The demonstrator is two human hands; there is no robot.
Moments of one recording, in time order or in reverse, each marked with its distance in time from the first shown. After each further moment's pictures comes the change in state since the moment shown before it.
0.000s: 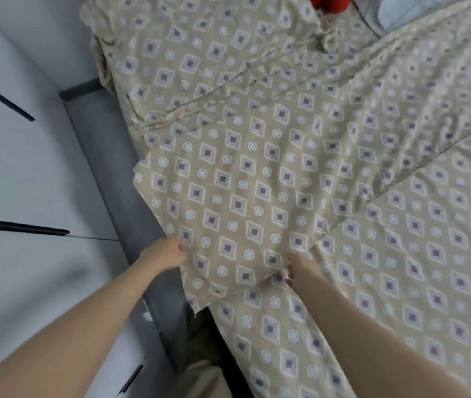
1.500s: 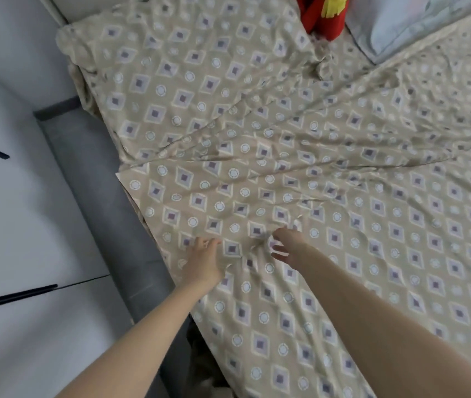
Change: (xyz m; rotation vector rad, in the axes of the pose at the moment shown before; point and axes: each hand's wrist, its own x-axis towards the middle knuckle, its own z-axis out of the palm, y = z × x) left_hand 0.038 0.076 -0.045 -0.170 0.146 0.251; right_hand 0.007 -0.141 0.052 -0.014 -0.226 -0.037
